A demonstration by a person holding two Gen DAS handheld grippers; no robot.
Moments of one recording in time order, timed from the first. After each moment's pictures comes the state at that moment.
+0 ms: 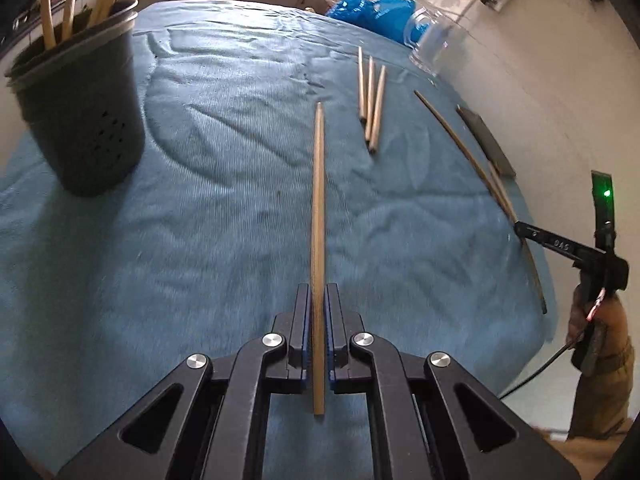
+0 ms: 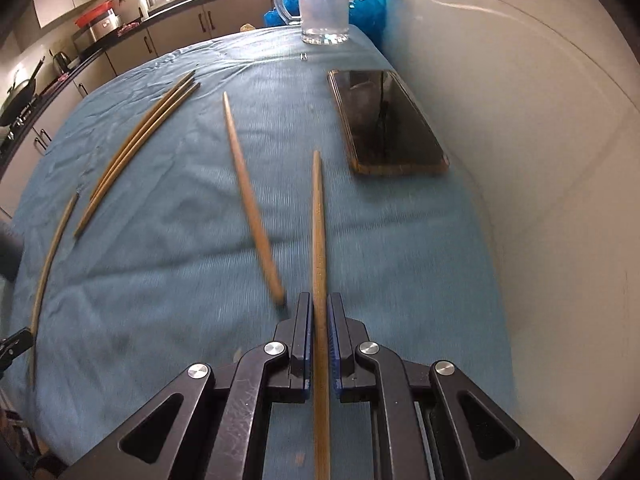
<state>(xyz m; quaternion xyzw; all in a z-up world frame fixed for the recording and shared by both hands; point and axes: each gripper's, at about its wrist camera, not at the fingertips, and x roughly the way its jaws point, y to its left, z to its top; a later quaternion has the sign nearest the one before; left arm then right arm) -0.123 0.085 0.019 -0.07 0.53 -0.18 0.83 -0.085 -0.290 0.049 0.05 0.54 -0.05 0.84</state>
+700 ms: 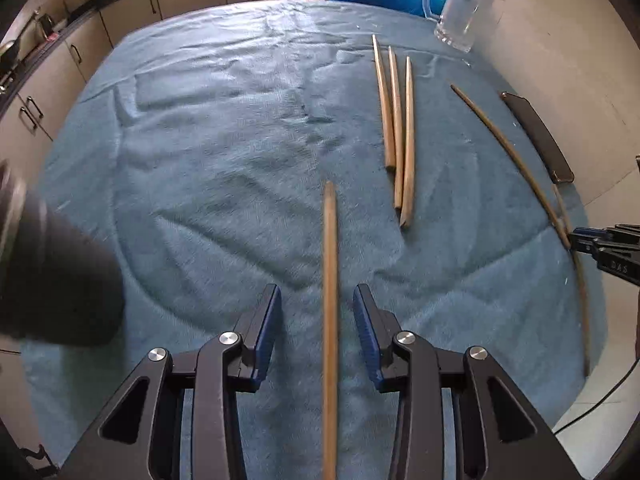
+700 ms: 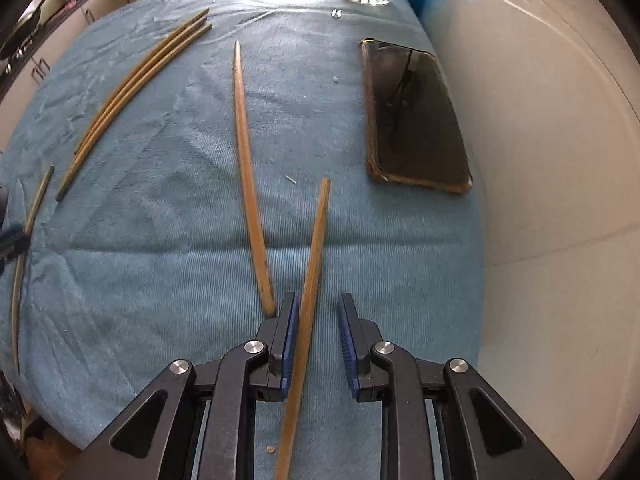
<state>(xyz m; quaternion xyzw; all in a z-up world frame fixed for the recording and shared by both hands) -0.023 0.036 0.022 0.02 0.57 -0.13 0.81 -0.024 -0.283 0.045 -0.04 0.64 -0.01 0.77</state>
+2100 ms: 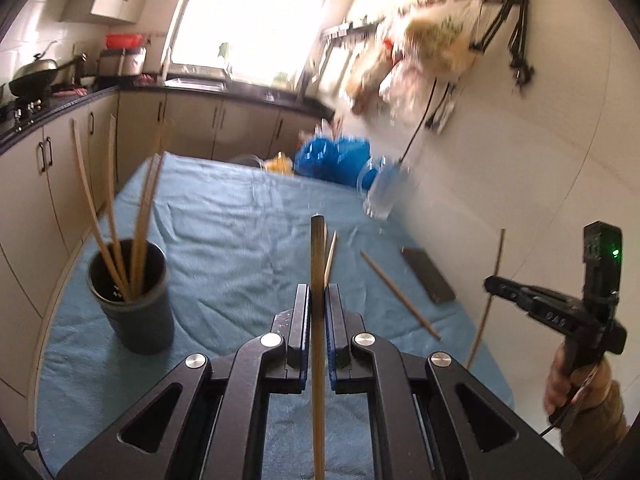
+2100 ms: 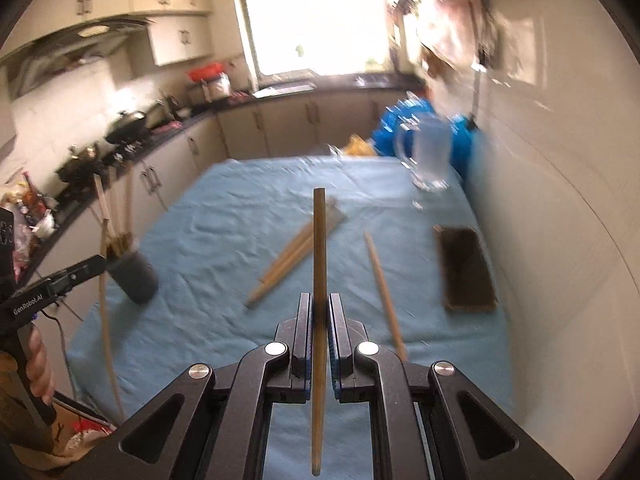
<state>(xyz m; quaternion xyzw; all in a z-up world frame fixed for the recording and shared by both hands) -0.142 0.109 0.164 -0.11 0.30 -0.20 0.93 -0.122 -0.205 0.189 0.03 0.35 0.11 0.93</state>
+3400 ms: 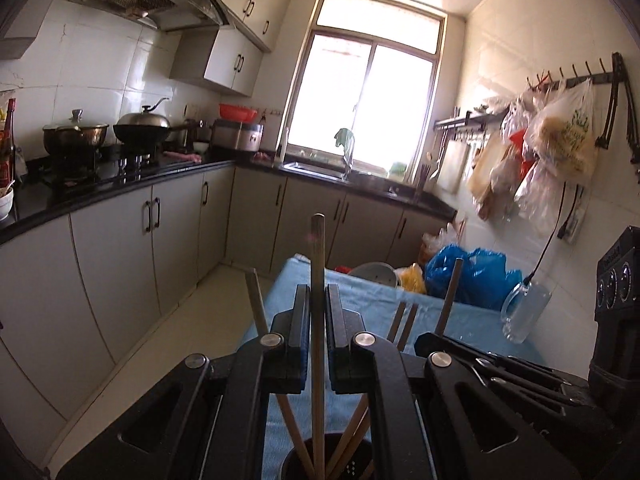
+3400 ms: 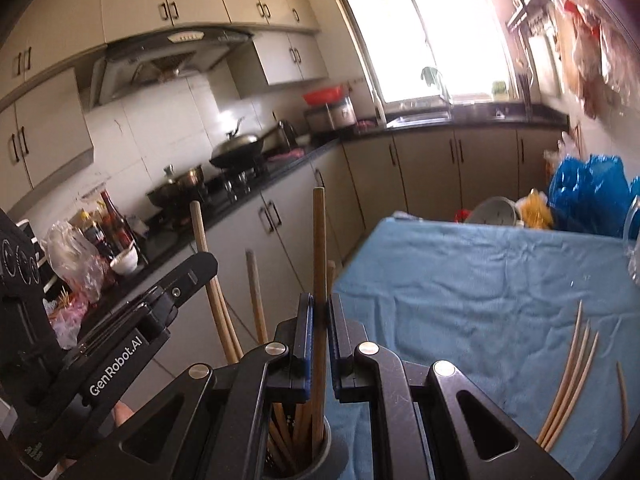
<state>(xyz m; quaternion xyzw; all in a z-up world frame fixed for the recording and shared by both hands) -0.031 0.230 0.177 -0.12 0.17 0.03 0.98 0.044 0.066 0.179 0.08 0.29 0.30 0.90</state>
